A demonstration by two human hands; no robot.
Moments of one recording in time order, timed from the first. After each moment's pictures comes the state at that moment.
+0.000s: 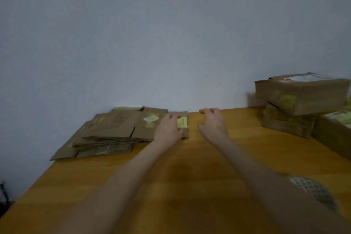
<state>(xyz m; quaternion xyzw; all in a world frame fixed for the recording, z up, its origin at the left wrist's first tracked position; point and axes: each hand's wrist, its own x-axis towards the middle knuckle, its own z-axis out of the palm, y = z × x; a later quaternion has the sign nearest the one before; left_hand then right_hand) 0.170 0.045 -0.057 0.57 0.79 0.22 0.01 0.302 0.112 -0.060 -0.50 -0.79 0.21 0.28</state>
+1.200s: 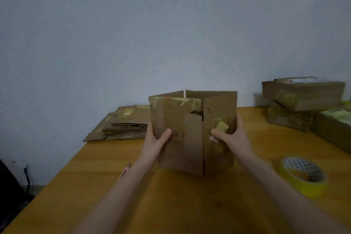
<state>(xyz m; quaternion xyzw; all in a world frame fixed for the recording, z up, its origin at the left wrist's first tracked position) 0.152 -0.120 -0.068 0.43 0.63 0.60 0.24 0.354 0.004 -0.073 -0.37 -0.63 0.52 0.44</state>
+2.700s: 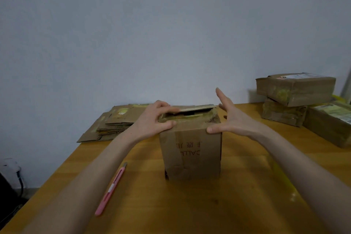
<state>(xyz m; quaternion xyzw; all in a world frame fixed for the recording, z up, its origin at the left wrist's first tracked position) 0.140 -0.108 0.007 0.68 0.68 0.27 0.08 0.375 0.017 -0.009 -0.27 -0.86 0.37 0.24</state>
